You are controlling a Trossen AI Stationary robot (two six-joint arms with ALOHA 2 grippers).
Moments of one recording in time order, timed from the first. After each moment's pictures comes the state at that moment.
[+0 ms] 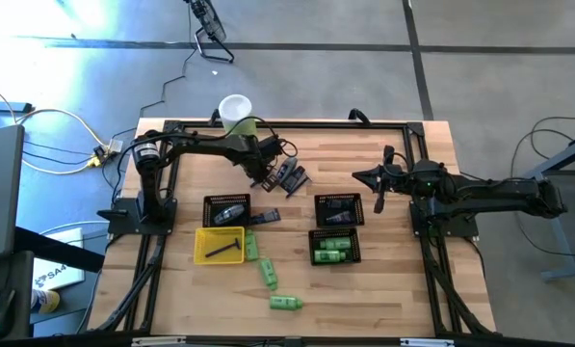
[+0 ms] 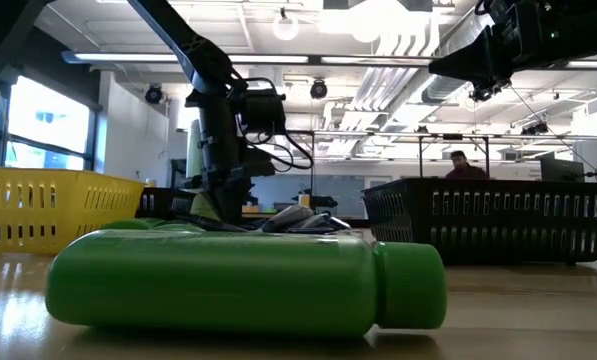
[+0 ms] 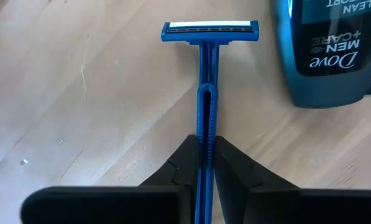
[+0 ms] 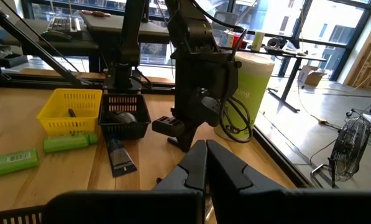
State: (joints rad) left arm 0.41 1.88 1.20 -0.61 -0.01 -0.39; right arm -0.14 0.59 0.33 0.17 0.11 -0.13
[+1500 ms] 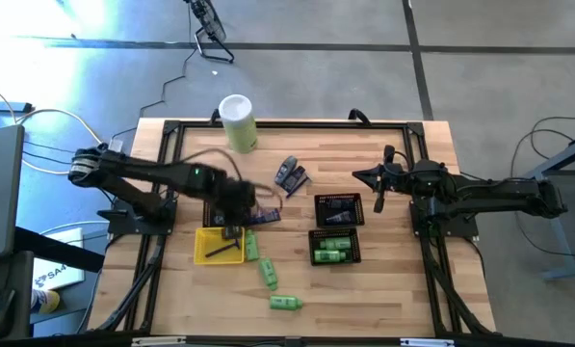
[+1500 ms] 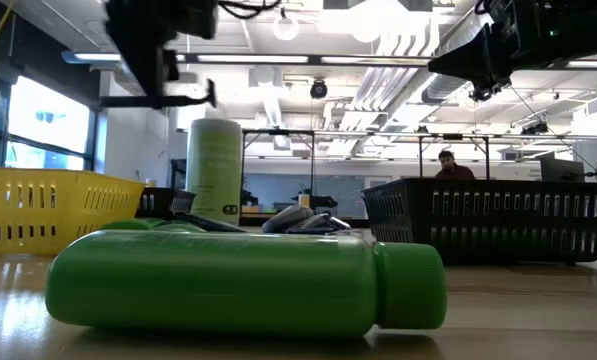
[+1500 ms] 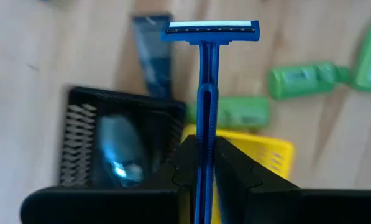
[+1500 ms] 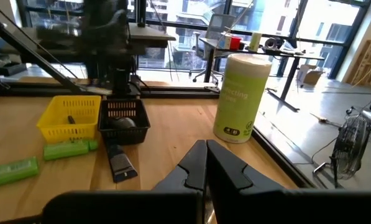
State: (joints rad) left arm -0.11 1.37 1.18 -0.99 0.03 -0.37; right arm -0.14 0.59 0.33 0.18 0.11 -0.10
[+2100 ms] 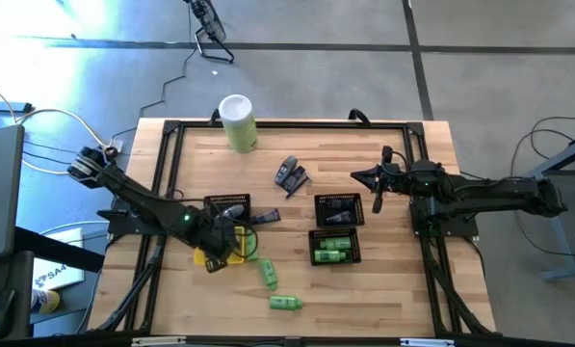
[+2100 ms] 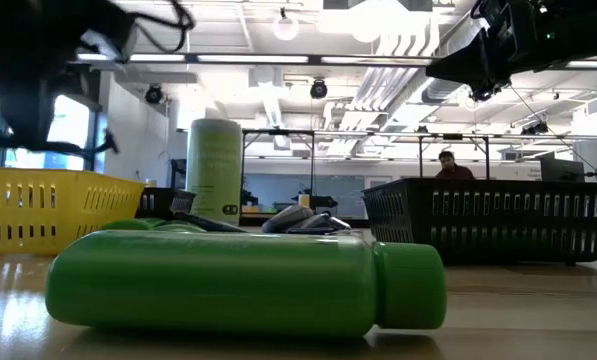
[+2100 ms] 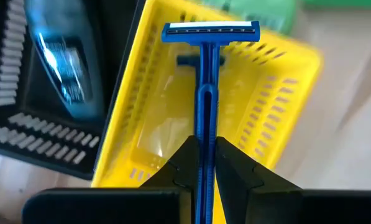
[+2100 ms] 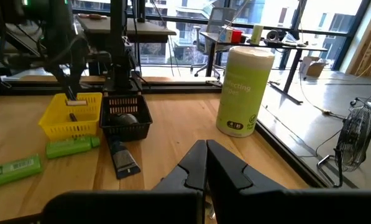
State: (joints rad) left arm -0.48 1.37 0.98 -0.98 -0.12 -0.90; right arm -0.14 0.62 0.33 0.19 0.11 -0.07
